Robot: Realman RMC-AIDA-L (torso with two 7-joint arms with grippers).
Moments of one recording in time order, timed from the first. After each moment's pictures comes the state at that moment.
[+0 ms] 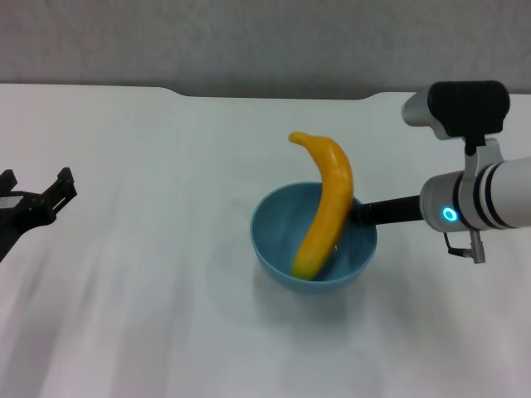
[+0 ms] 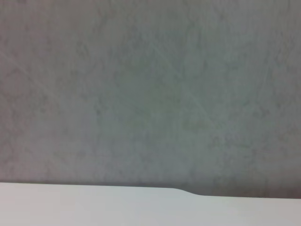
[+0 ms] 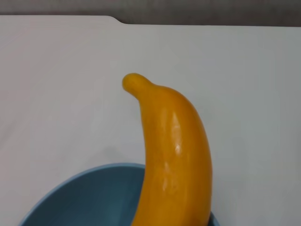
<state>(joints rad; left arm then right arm) 0.07 -2.04 -1.39 -1.25 0.15 -0.20 2.59 0.65 2.00 -1.68 -0.89 0.86 0.75 -0.21</state>
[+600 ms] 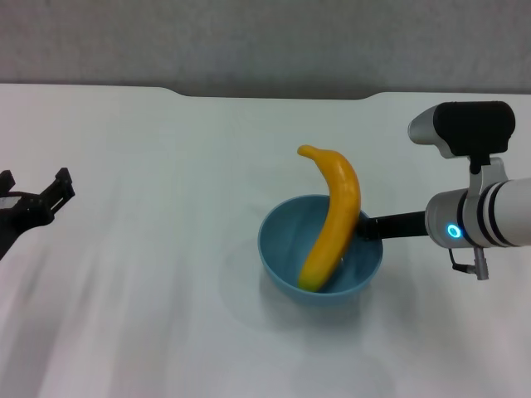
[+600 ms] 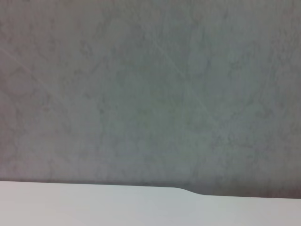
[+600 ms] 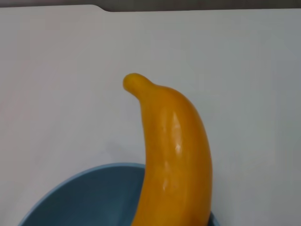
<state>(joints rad) 0.07 -2.04 -1.39 -1.25 0.15 -0.20 2.59 0.62 2.01 -1.70 -0.86 0.87 0.70 -0.22</state>
